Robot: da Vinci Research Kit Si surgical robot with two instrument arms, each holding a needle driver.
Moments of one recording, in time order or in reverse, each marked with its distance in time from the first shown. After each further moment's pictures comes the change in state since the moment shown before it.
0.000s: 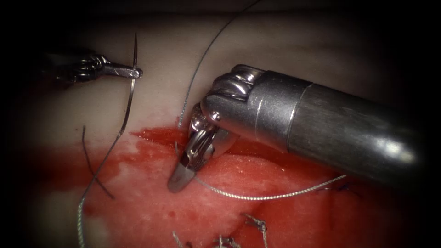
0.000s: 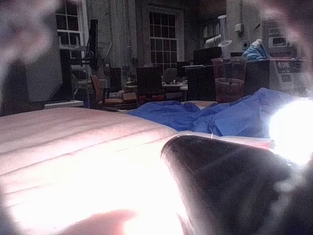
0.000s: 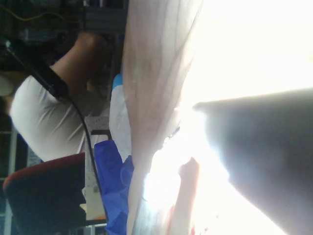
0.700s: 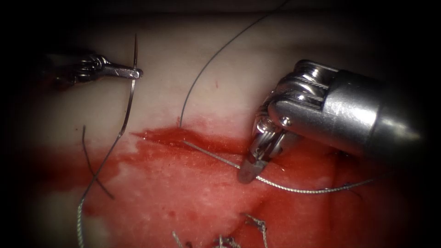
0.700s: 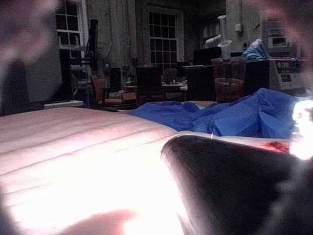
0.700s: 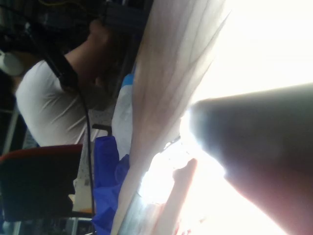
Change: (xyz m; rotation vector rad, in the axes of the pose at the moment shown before) right arm 0.011 -0.004 -0.006 0.070 0.053 -0.029; left arm 0.000 0.000 0.000 0.001 0.002 -0.001
